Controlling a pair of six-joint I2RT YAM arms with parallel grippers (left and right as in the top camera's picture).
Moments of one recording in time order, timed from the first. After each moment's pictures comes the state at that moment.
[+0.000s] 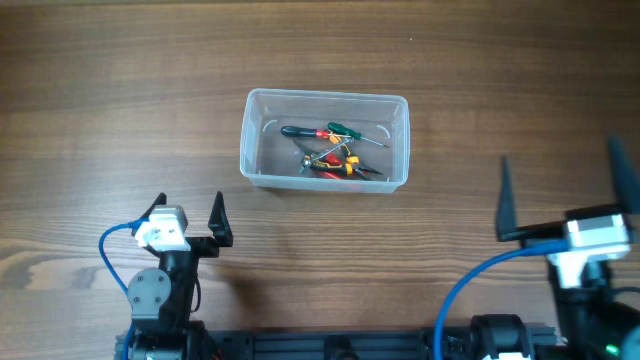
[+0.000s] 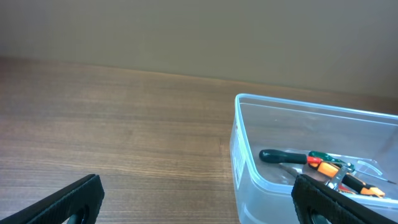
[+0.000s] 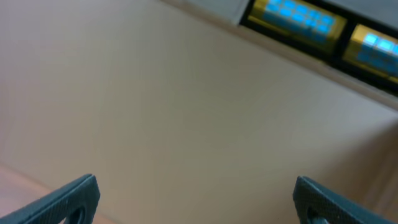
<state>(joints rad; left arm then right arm) -0.02 0.02 0.06 -0.17 0.02 -0.14 0.02 0.32 0.72 -0.04 -0.21 -0.40</state>
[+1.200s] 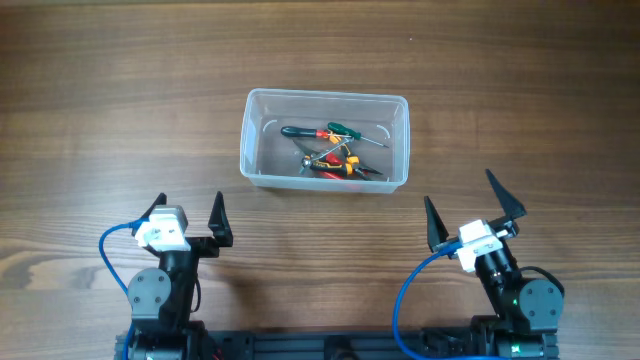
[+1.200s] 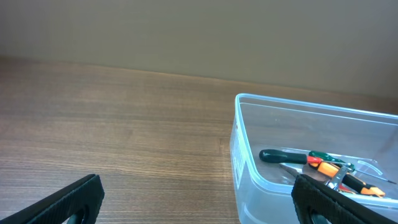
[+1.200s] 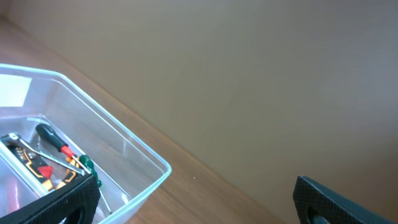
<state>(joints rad) -0.02 0.02 0.06 -0.17 0.02 -0.14 0.02 0.02 0.01 0.17 -0.36 -0.51</state>
